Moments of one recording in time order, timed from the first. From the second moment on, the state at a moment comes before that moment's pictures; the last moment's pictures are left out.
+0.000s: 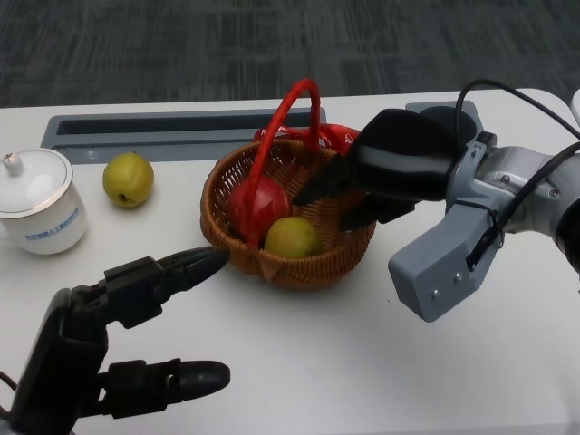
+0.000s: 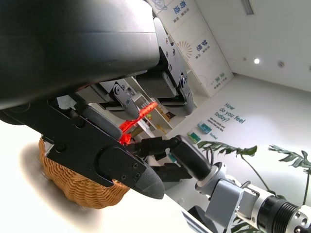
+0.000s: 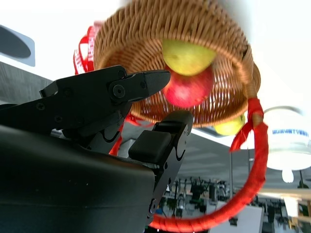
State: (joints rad) left arm 0.11 0.16 0.06 0.09 0.15 -0.98 -0.09; right arm -1.16 -0.20 0.74 1.36 -0.91 -0.92 -0.35
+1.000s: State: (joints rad) left arm 0.11 0.13 0.06 0.07 0.18 -0.97 -0.06; right arm -1.16 -0.16 0.92 1.35 -1.09 -0.83 -0.49
